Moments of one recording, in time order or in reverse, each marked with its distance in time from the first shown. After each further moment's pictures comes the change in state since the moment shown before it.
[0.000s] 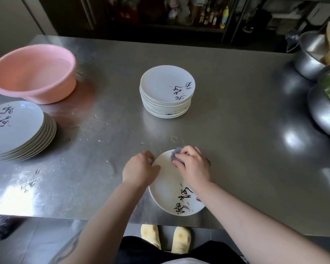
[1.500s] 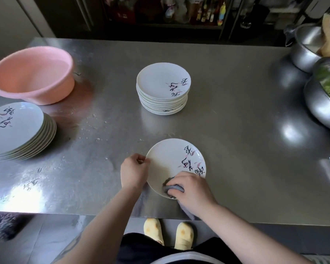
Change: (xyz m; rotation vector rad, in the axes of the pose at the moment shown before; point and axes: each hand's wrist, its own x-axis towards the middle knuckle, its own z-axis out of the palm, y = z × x) left_hand -0.012 -0.012 0.015 -0.495 0.200 -0.216; right_hand -0.064 -0.015 -0.025 0.231 -0.397 0.065
